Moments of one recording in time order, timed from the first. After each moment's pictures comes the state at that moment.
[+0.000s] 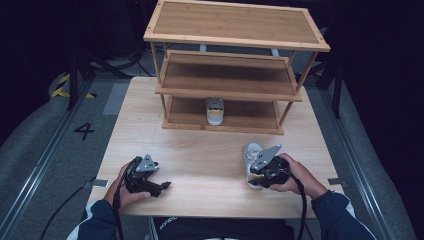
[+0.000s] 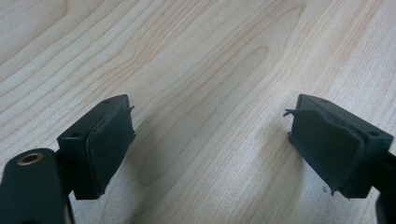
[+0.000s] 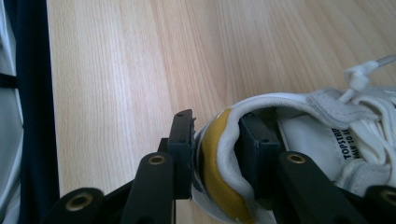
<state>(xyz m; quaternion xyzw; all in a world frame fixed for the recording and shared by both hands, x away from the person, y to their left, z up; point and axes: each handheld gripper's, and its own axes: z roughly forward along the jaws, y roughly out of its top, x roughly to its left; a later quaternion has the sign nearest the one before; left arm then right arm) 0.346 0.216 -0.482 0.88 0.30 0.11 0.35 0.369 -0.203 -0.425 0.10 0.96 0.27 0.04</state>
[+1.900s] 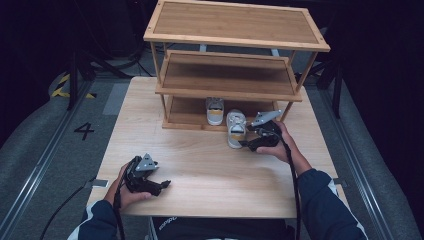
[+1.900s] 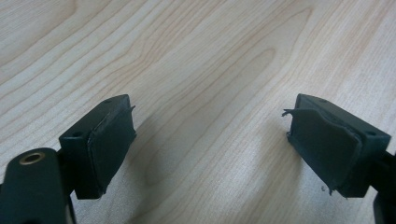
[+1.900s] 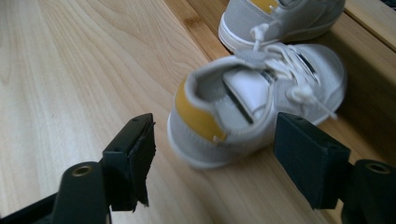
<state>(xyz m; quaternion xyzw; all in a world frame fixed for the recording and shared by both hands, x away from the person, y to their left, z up) 0.348 0.217 -0.482 0.88 0.31 0.12 0.35 0.467 -0.203 -0.418 0.23 0.89 0.37 0.14</state>
